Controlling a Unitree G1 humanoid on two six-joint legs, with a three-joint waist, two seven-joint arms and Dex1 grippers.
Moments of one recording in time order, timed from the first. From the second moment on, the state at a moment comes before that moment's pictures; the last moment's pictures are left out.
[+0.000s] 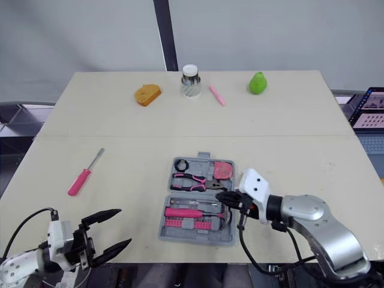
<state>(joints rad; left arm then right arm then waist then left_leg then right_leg) 0.49 0.55 0.28 -0.24 -0.51 -0.17 -1.03 0.00 -0.75 0.00 -0.63 0.44 0.63 0.84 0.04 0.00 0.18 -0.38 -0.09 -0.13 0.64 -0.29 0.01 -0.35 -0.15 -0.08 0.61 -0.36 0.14</state>
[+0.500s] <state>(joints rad) 0.63 0.41 0.46 -0.36 -0.60 -0.03 -0.76 0.27 -0.88 -0.13 -0.60 0.43 0.40 1.03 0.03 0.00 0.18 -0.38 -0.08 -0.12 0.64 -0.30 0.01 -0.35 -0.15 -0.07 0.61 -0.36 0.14</state>
